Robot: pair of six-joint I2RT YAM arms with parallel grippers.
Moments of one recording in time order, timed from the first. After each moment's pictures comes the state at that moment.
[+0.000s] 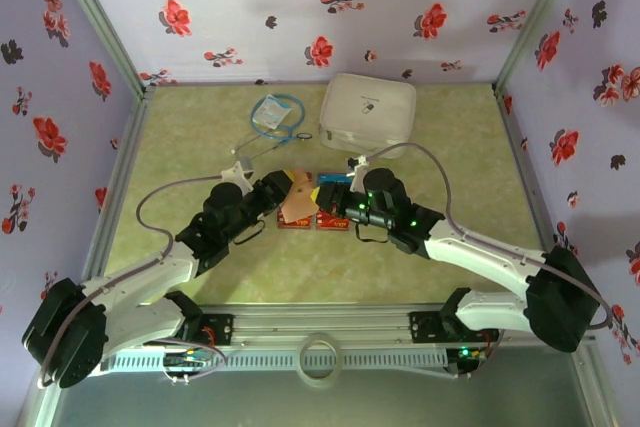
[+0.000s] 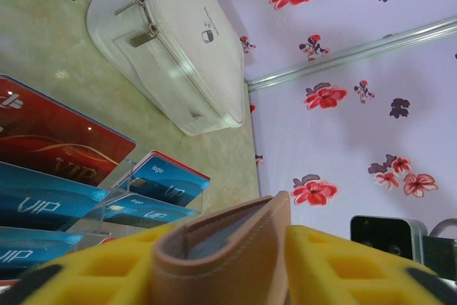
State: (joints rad) left arm -0.72 1.05 0.47 0.39 0.00 -1.19; right arm 0.85 1.21 0.70 0.16 -0.24 1.04
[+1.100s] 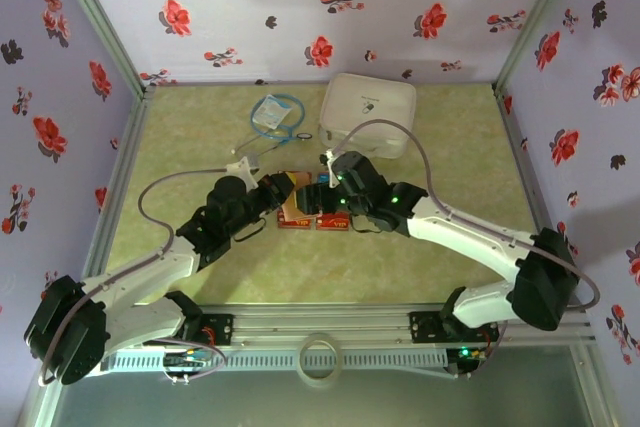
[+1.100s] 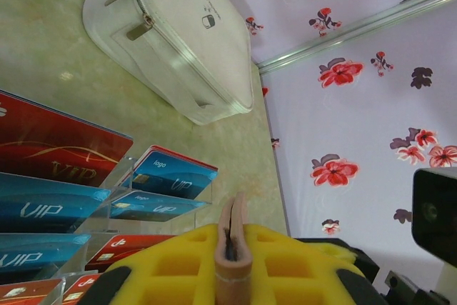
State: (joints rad) left arm -0.72 1.07 0.54 0.30 0.04 -1.09; right arm 0.92 1.36 1.03 -0.32 -0.07 0.60
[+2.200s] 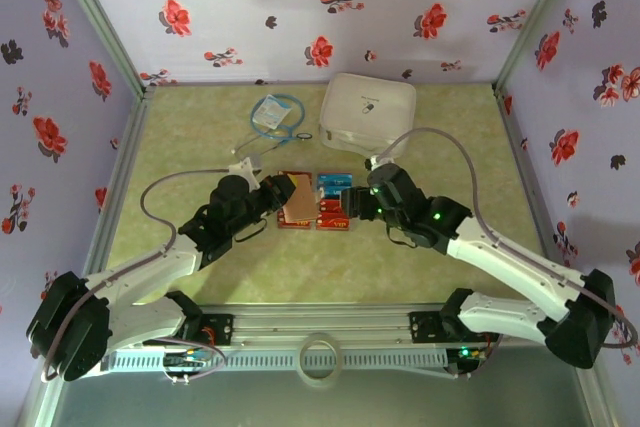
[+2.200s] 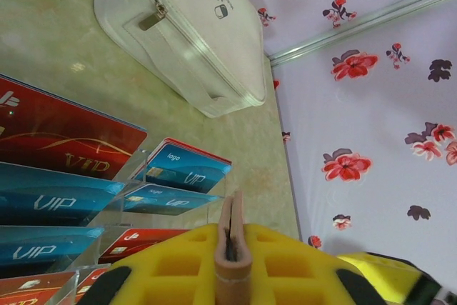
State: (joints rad) left arm -0.72 1.09 0.55 0.27 0.05 -1.08; right arm 0.86 1.07 0.91 -0.53 0.15 0.61
